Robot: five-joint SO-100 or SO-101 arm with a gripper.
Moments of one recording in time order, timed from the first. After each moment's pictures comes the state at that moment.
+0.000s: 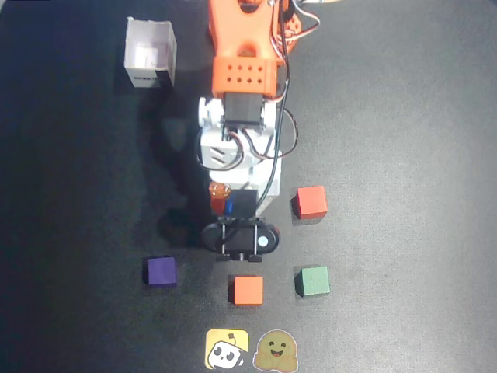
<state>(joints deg) -1.8 101.7 117.6 57.5 89.2</state>
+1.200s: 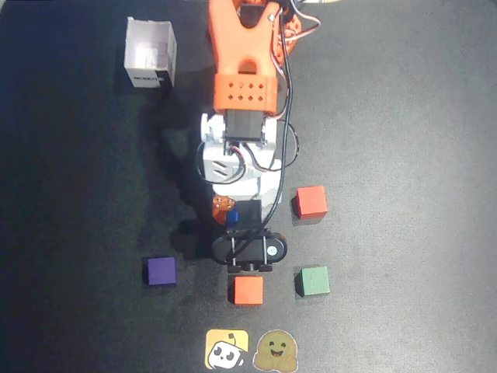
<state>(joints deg) -2.3 97.5 117.5 54.8 85.9</state>
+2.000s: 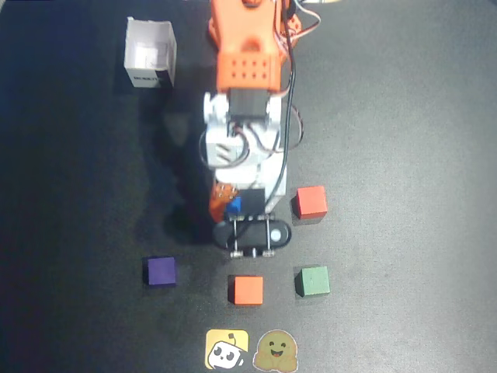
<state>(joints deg) -3.2 107.4 120.2 55.0 87.9</state>
